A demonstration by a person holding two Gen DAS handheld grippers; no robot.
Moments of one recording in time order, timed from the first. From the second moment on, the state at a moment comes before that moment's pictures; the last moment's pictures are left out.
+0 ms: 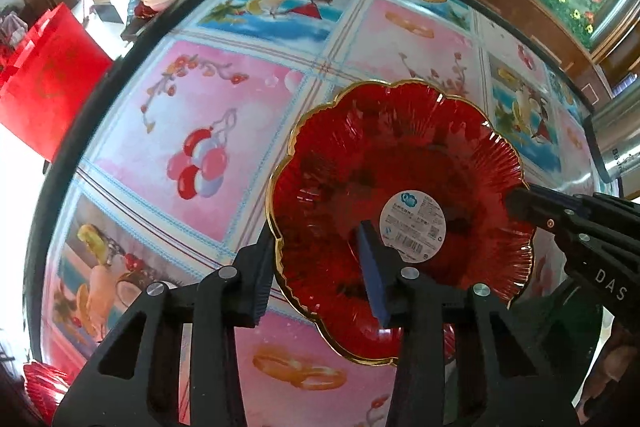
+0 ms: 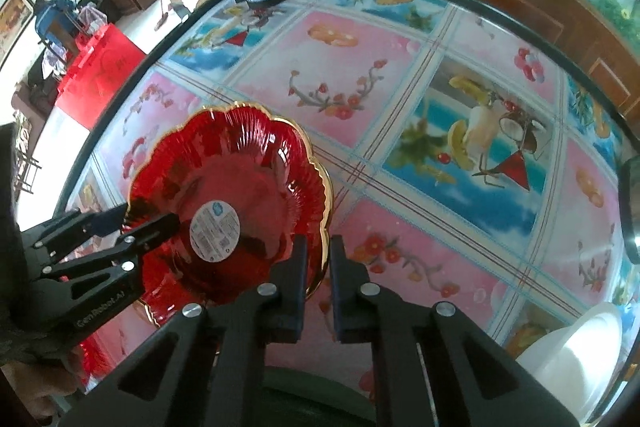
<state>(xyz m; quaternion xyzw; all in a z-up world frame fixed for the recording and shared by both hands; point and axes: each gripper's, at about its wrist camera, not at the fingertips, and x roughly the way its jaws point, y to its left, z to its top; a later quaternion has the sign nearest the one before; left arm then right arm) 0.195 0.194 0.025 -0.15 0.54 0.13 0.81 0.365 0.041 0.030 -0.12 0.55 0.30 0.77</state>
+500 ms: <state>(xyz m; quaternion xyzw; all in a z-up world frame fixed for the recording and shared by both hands) 0.164 0.213 0.073 -0.15 0.51 0.13 0.84 0.341 0.059 0.059 -0.12 0.52 0.31 0.79</state>
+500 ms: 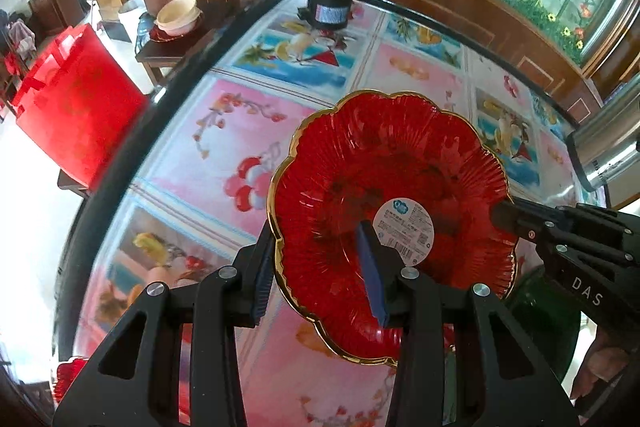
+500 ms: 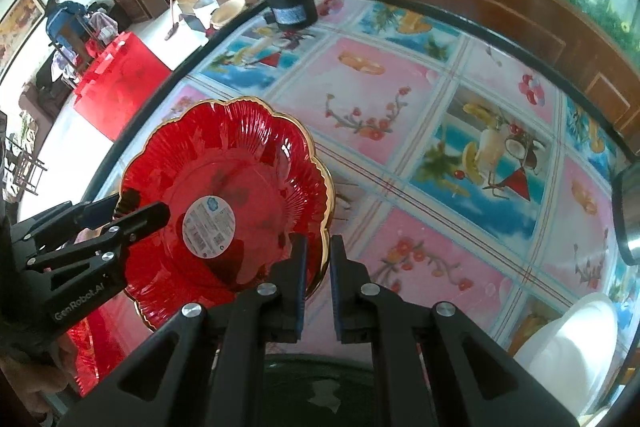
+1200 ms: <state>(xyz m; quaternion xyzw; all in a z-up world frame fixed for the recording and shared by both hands) 0.007 0.284 0.122 -0.16 0.48 0.14 0.85 0.199 0.122 0.102 -0.11 0.49 0.36 0.78</state>
